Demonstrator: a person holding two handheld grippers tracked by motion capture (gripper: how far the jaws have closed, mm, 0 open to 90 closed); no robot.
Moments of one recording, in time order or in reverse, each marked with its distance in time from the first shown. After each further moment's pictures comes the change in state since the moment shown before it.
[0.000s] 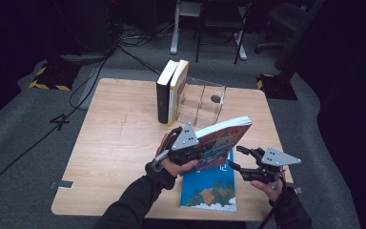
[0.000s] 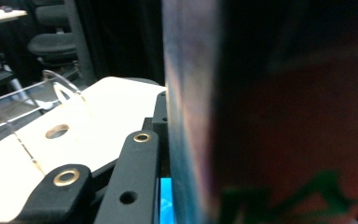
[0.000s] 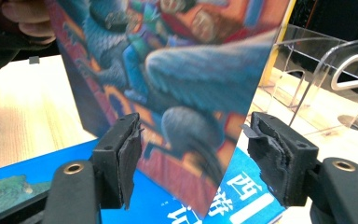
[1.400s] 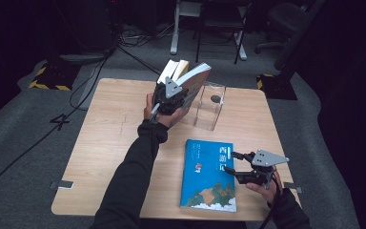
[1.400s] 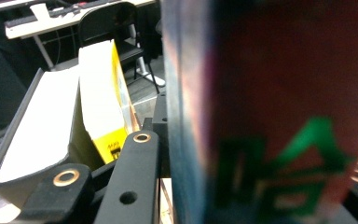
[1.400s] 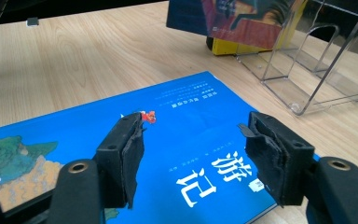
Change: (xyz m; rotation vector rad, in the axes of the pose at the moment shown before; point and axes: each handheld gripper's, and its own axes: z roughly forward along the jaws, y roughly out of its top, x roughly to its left) left arm 0.133 0.014 0.026 0.072 0.459 -0.084; right arm 0.001 -0.018 0.017 0.125 0.042 0.001
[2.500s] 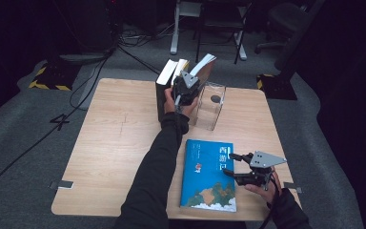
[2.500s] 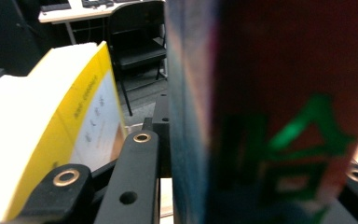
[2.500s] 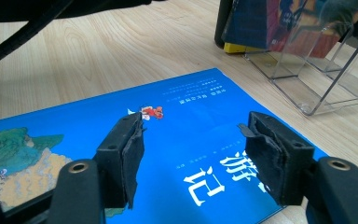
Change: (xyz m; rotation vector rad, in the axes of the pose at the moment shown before) left arm -0.020 0.007 0.071 -0.024 0.118 -0.126; right arm 0.003 -0.001 0.003 0.014 0.024 -0.023
